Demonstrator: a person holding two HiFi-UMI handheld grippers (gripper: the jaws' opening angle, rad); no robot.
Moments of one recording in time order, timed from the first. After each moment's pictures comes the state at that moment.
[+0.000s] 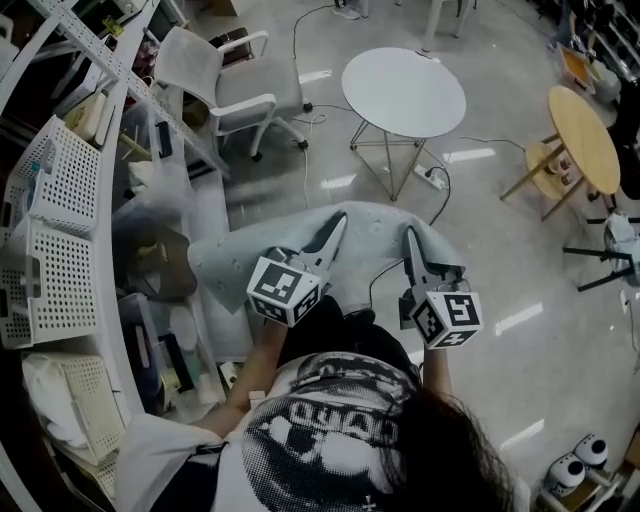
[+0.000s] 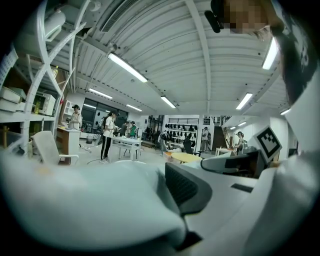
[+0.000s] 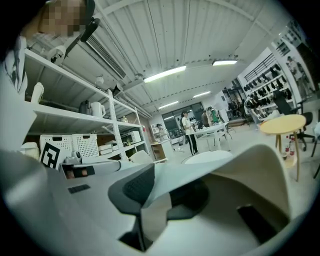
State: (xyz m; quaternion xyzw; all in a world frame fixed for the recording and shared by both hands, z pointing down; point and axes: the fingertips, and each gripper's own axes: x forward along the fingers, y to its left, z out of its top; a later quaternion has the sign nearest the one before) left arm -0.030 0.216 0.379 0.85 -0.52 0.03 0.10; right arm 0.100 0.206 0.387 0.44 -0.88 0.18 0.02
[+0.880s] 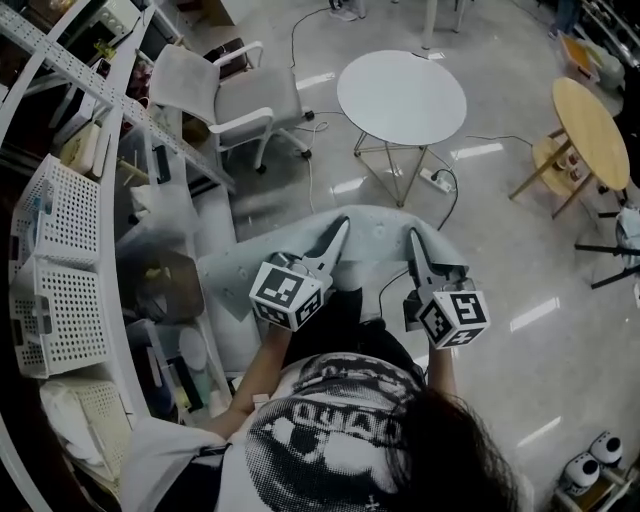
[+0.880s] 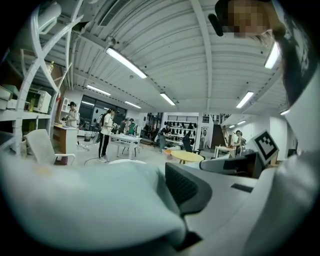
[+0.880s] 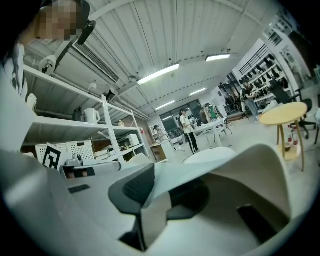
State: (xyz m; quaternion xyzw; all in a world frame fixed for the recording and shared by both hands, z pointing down) left arm -0.020 0.167 0.385 0.85 -0.51 0.04 0.11; right arm 0.111 0.157 0.401 0.43 -0.88 0.21 -0.01
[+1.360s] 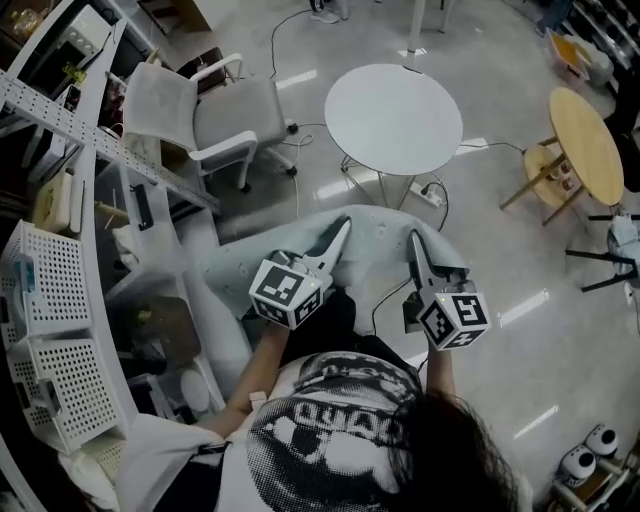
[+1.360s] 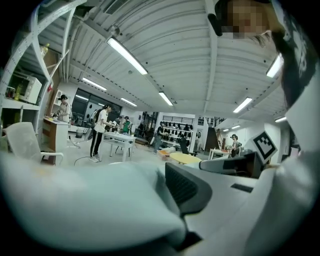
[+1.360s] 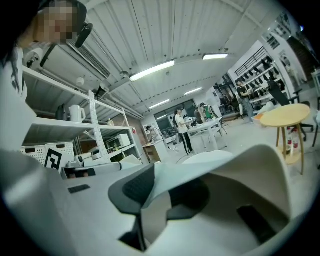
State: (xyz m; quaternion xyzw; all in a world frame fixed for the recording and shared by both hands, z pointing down) left arm -0.044 0.038 0.393 0.87 -0.47 0.03 0.13; right arm 0.088 0.038 0.404 0.46 -0.86 0.22 0.00
